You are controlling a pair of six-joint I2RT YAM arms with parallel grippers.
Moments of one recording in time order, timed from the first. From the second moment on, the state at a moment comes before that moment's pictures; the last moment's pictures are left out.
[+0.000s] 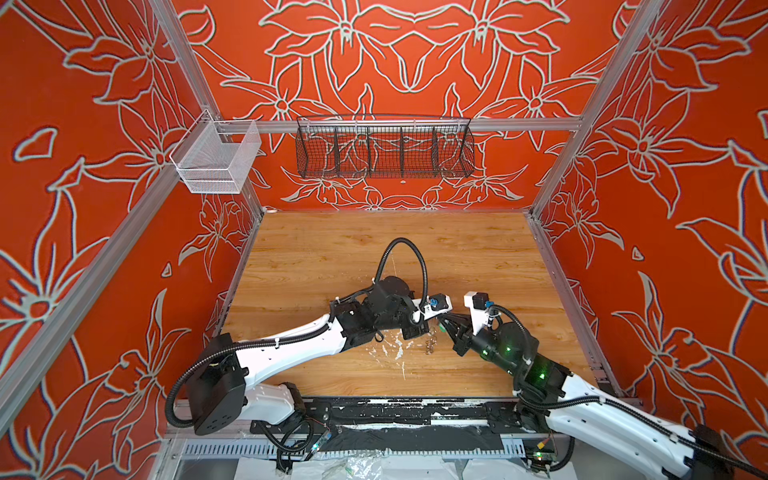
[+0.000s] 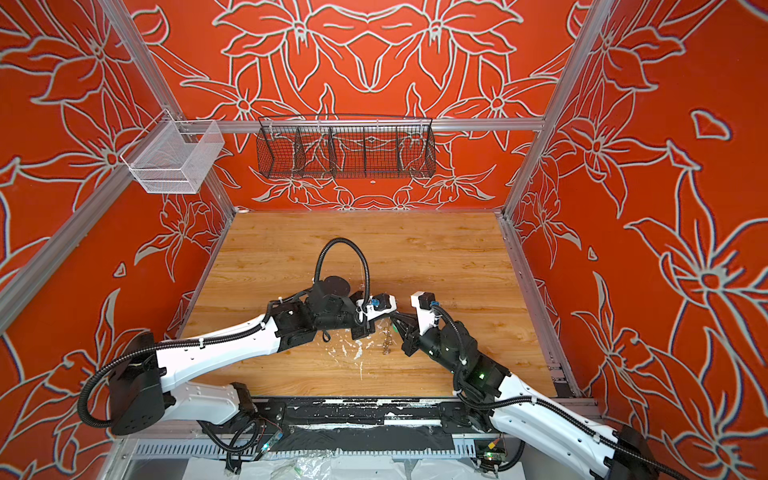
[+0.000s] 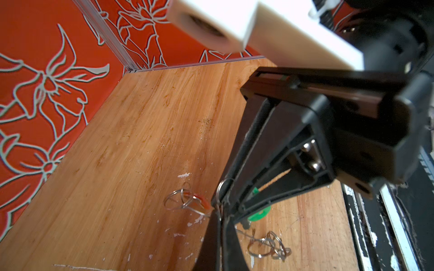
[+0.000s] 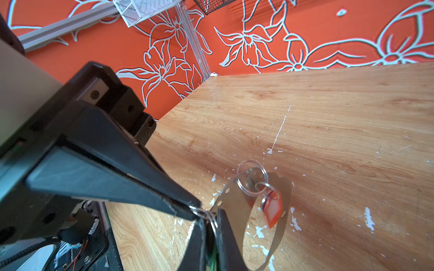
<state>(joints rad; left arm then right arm) -0.92 1.33 0.91 -0.05 0.26 0.41 0.84 0.58 0.25 0.19 0.02 0.42</state>
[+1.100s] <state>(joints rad) -0.92 1.25 0.82 0.05 0.30 0.40 0.85 0.64 0.25 0.23 0.02 0.42</state>
